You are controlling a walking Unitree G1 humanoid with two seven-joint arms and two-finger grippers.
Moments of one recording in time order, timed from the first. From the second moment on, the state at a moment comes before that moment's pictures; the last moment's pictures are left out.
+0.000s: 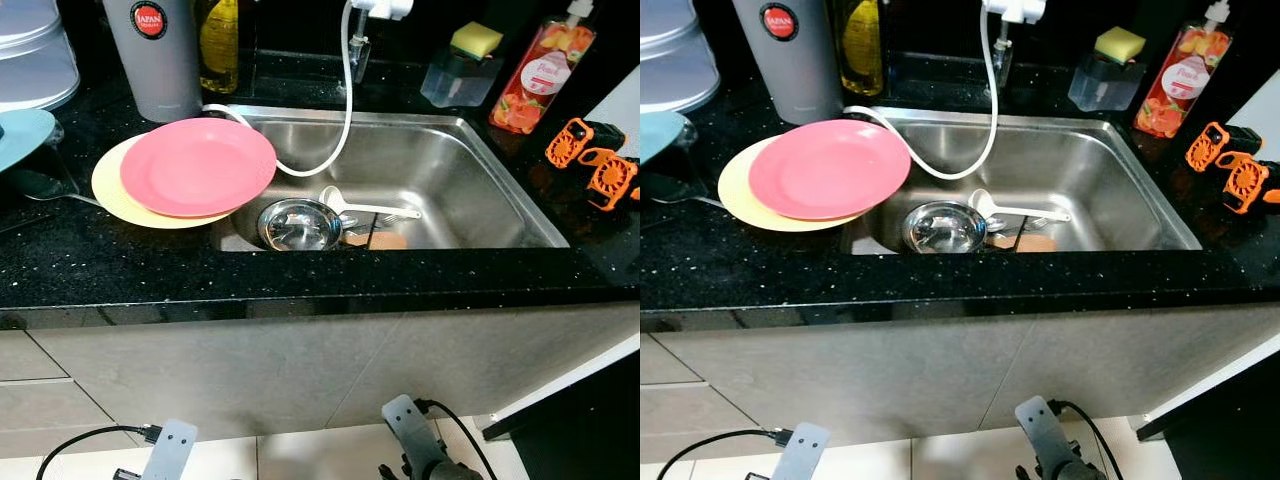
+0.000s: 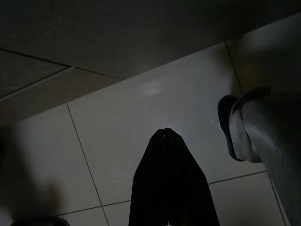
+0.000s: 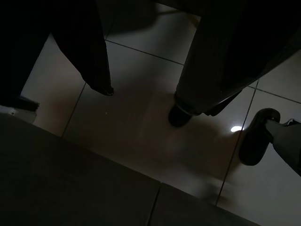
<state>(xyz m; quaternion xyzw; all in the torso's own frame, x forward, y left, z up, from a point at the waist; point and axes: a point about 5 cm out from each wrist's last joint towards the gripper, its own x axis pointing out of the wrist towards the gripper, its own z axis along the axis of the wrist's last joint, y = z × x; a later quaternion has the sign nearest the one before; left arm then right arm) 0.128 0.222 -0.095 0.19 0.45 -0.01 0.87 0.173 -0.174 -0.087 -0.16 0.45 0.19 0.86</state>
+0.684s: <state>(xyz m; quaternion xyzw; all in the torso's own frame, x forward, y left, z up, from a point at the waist) 0.126 0.222 -0.095 0.22 0.45 -0.01 0.87 0.186 -0.168 -0.081 -0.18 0.43 0.21 0.86</state>
